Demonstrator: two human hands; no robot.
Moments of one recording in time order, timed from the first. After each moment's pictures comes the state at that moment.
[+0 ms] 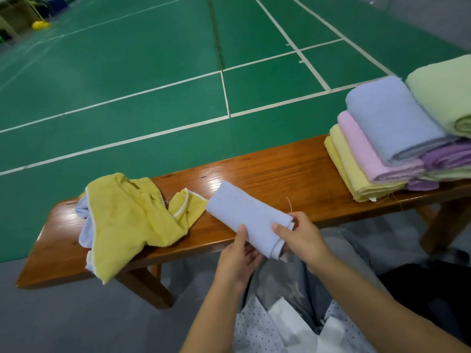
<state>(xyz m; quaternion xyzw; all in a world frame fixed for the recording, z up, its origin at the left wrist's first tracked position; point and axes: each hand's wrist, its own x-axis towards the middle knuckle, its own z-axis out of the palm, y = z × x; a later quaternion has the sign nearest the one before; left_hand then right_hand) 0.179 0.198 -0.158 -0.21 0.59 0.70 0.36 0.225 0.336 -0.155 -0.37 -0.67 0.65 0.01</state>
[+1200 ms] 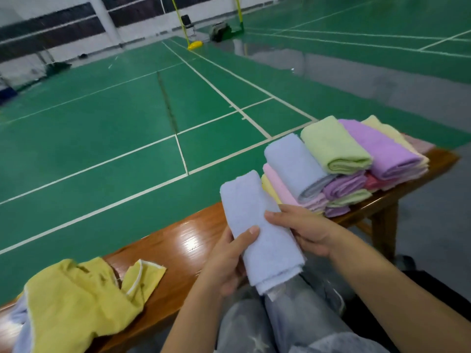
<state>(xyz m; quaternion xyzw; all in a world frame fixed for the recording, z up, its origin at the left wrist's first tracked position) 0.187 0.296 -0.051 0.11 0.53 0.69 0.48 0.270 0.447 -0.043 -0.20 -0.52 0.83 0.00</state>
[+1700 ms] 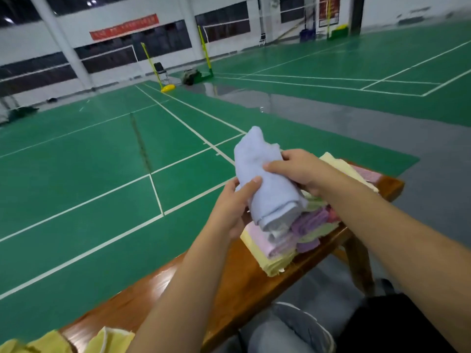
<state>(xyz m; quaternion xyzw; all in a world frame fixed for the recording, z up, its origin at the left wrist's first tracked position) 0.157 0.442 0.033 0.24 0.59 0.65 0.41 0.262 0.562 0.069 -0.29 -0.73 0.57 0.23</state>
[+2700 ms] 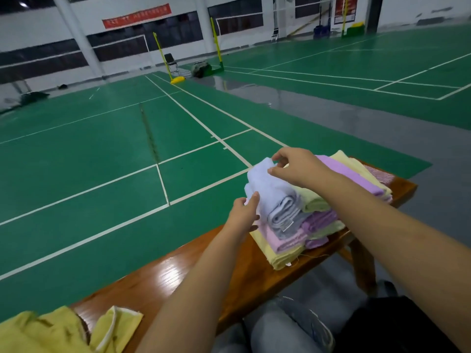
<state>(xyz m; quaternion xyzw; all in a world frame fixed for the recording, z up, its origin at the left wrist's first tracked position) 0.127 0.447 -0.035 0.20 0.76 0.51 0.35 0.236 0.555 0.061 -0.32 -0.88 0.29 0.19</state>
